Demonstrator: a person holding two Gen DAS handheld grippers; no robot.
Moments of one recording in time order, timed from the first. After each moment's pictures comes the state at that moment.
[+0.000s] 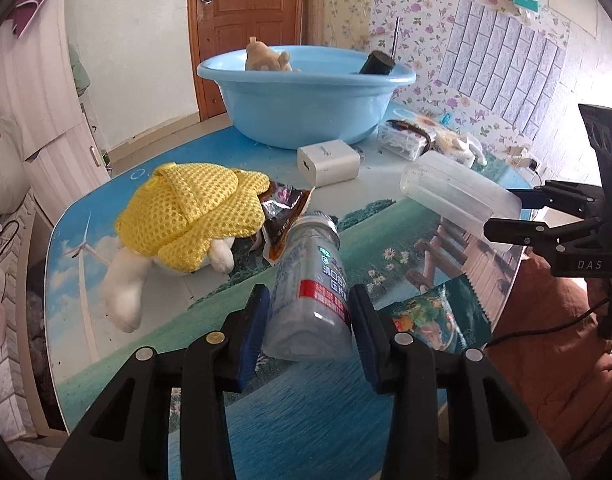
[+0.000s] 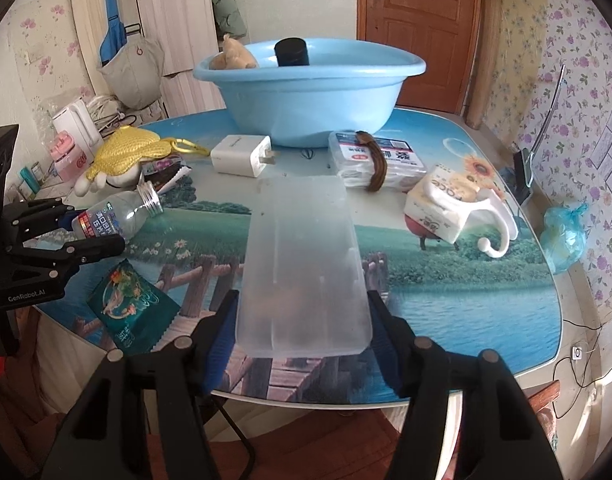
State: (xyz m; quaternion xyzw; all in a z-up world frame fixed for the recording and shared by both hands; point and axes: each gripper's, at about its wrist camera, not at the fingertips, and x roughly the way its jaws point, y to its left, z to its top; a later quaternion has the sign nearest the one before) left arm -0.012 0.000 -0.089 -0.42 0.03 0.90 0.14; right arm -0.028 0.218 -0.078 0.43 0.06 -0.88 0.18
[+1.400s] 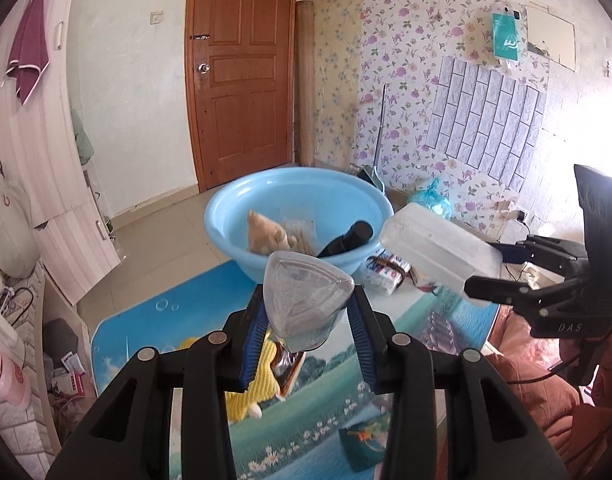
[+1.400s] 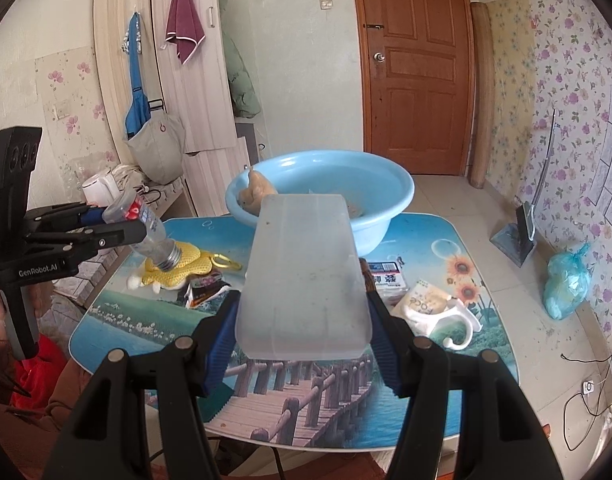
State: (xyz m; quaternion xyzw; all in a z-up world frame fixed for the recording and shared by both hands) left arm -0.039 0.000 0.025 -0.31 0.03 0.94 0.15; right arm -0.028 0.225 0.010 0.32 0.02 -0.93 0.21
